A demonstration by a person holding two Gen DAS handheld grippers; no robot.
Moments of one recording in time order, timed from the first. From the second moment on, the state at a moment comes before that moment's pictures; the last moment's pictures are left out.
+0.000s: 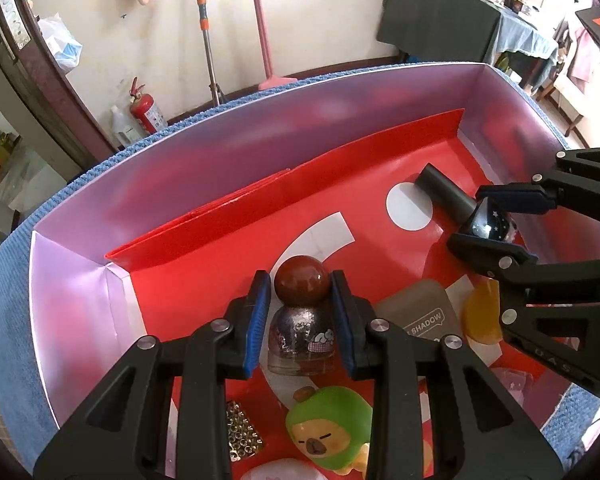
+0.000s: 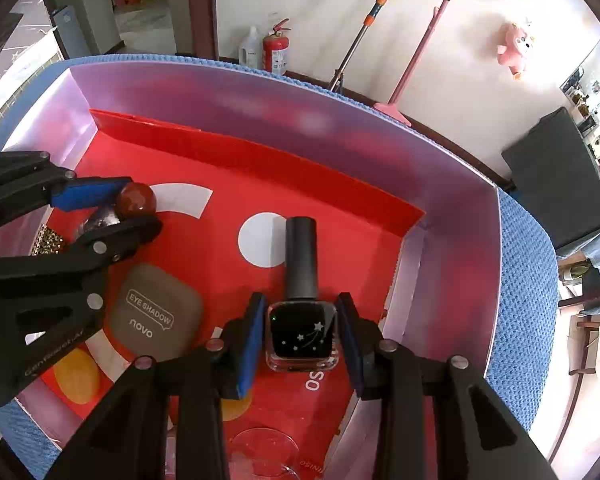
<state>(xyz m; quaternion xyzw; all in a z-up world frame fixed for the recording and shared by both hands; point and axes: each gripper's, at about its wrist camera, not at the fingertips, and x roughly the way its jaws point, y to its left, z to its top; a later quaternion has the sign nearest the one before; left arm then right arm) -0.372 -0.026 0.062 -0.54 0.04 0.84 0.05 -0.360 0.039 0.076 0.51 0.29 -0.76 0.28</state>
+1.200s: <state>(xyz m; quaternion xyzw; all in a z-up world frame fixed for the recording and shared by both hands) -0.264 -0.026 0.161 -0.38 -0.02 0.92 0.01 -0.297 0.094 0.189 0.40 0.21 -0.84 0.30</state>
